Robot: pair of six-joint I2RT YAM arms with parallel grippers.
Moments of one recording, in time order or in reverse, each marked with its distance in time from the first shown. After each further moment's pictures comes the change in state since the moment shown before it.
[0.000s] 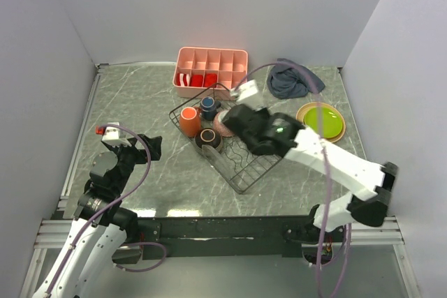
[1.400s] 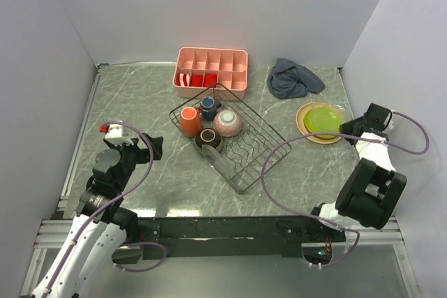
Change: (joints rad) left arm 0.000 0.040 0.000 -0.001 0.000 0.003; right arm -1.578 -0.067 -0.706 0.914 -1.077 0.389
